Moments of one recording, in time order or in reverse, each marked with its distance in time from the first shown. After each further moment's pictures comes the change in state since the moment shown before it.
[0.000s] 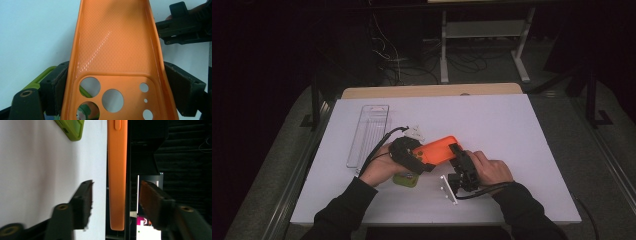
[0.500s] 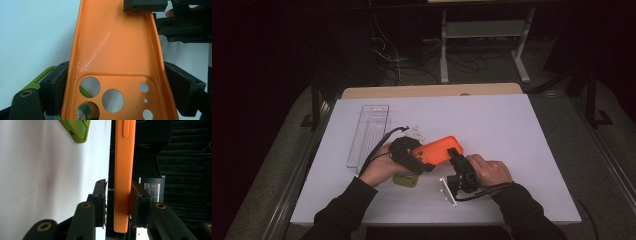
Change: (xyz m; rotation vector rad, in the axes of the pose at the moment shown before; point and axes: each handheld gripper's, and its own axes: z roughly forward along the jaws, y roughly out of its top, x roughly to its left) left arm 0.000 0.000 0.000 -0.002 -0.003 -0.004; right arm 0.002 0.003 -0.002 -0.011 0.019 -0.025
